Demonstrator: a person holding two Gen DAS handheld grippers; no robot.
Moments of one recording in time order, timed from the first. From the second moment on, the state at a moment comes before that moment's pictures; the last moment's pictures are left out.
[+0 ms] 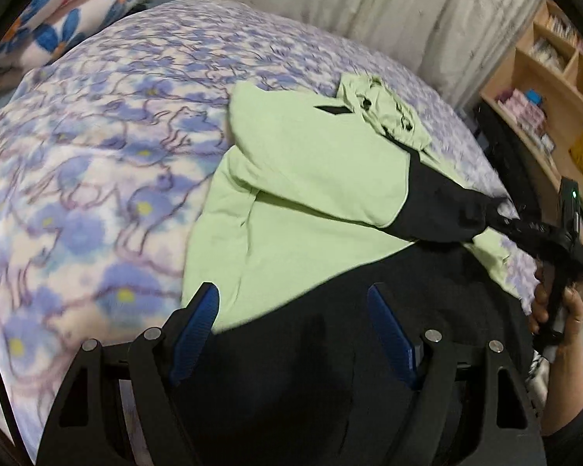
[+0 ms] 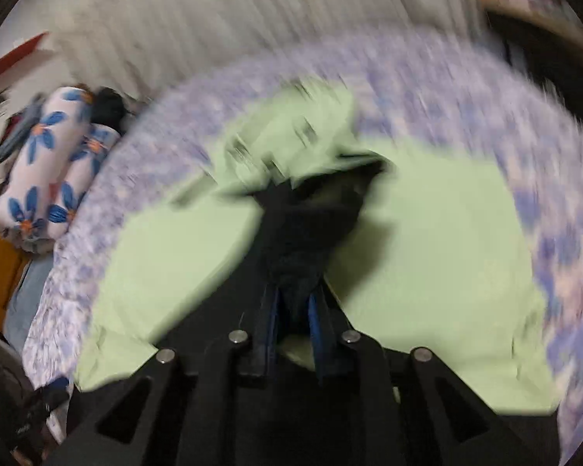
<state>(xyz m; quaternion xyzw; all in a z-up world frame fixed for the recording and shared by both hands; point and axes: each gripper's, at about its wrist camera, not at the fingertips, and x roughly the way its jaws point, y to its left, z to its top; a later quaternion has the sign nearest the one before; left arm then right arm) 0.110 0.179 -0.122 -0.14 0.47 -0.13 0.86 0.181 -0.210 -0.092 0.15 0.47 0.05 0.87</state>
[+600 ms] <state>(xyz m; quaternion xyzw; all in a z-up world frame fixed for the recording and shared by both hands) 0.314 0.178 -0.160 -0.06 0.56 -0.09 0.82 0.260 -0.293 -0.136 0.28 0.52 0.04 0.80</state>
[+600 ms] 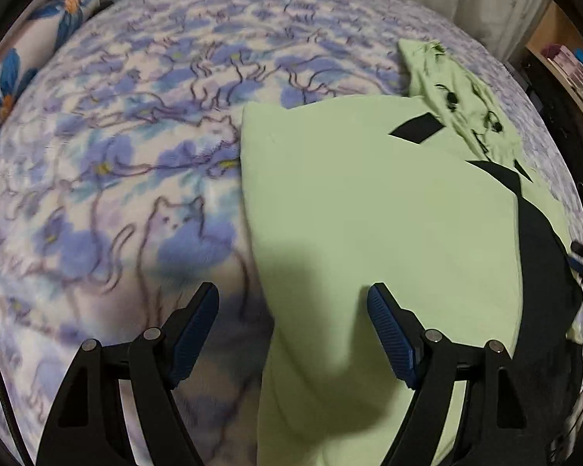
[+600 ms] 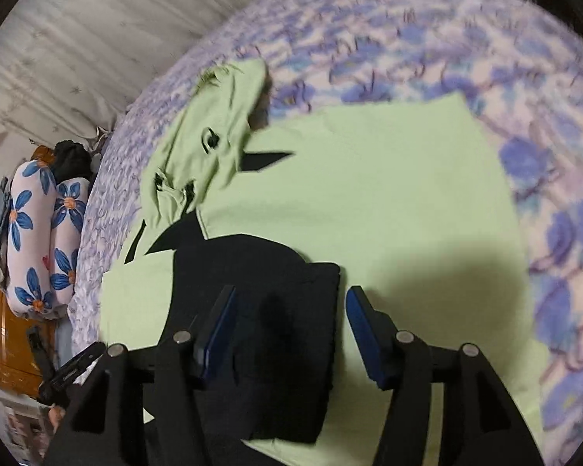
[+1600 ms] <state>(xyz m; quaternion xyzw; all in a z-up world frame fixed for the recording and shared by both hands) 0.334 0.177 -0.150 0.00 0.46 0.03 0.89 0.305 -0.239 -0.126 0.09 0.48 -0.06 0.87</state>
